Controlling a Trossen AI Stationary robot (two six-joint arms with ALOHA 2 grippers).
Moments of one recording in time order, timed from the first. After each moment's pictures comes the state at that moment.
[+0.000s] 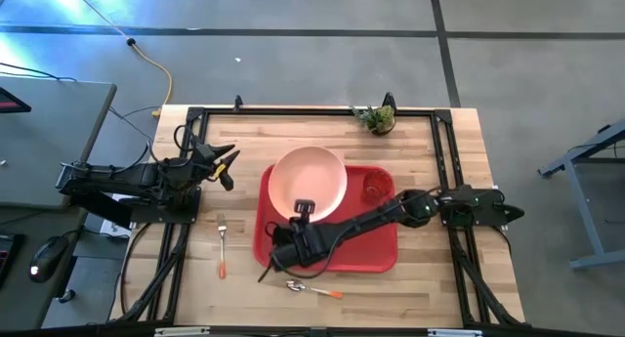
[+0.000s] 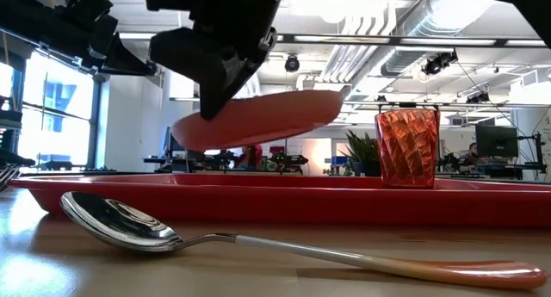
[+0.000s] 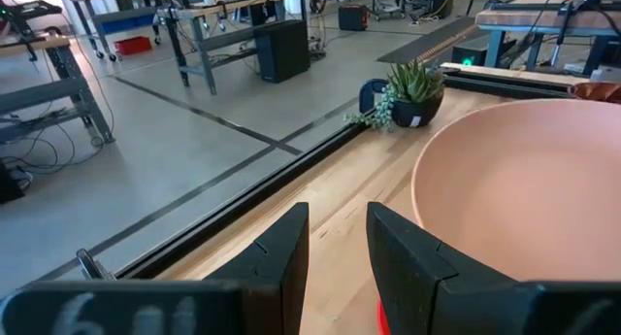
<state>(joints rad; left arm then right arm) -0.05 0.33 0.28 -0.21 -0.78 -0.10 0.35 2.49 2.32 -1.13 0.73 0.32</state>
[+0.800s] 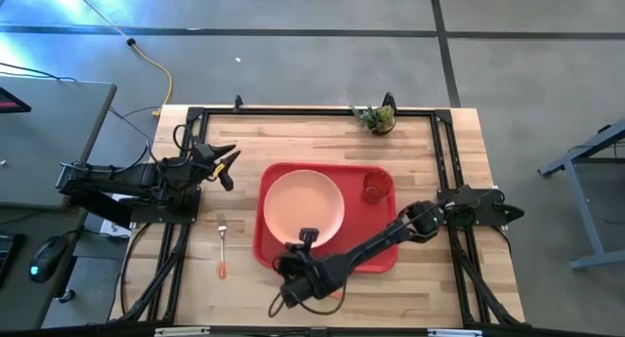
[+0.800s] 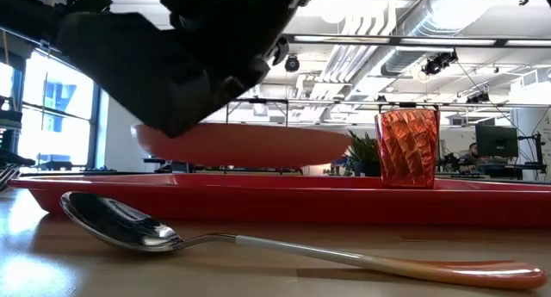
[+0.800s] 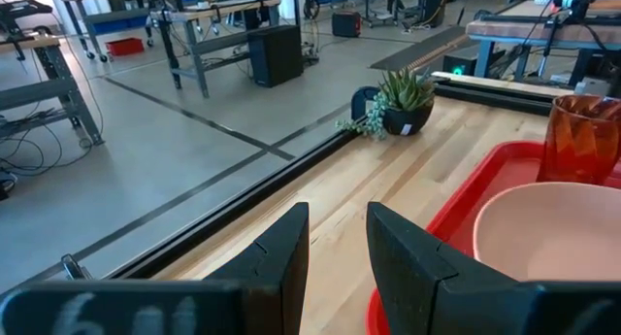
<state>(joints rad) -0.05 0.33 0.28 -0.18 -0.76 -0.10 0.48 2.49 2.12 -0.76 0.86 0.41</state>
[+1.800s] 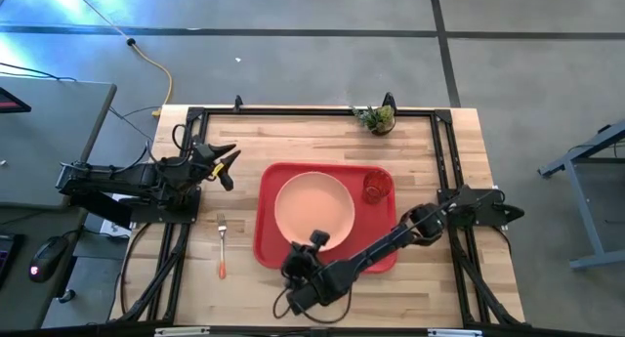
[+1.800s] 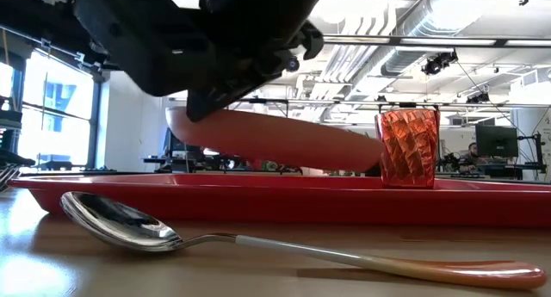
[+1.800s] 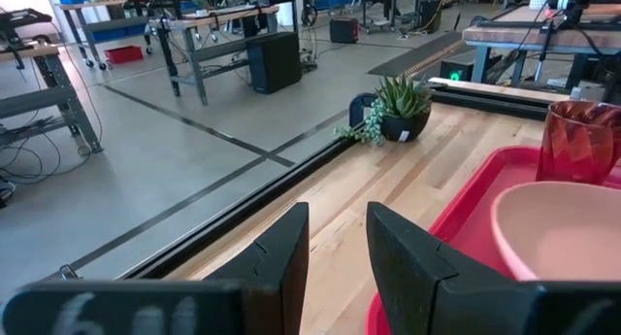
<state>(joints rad) -0.05 0.33 0.28 -0.16 -0.76 -0.08 0.52 2.48 2.11 -0.86 0.95 0.69</state>
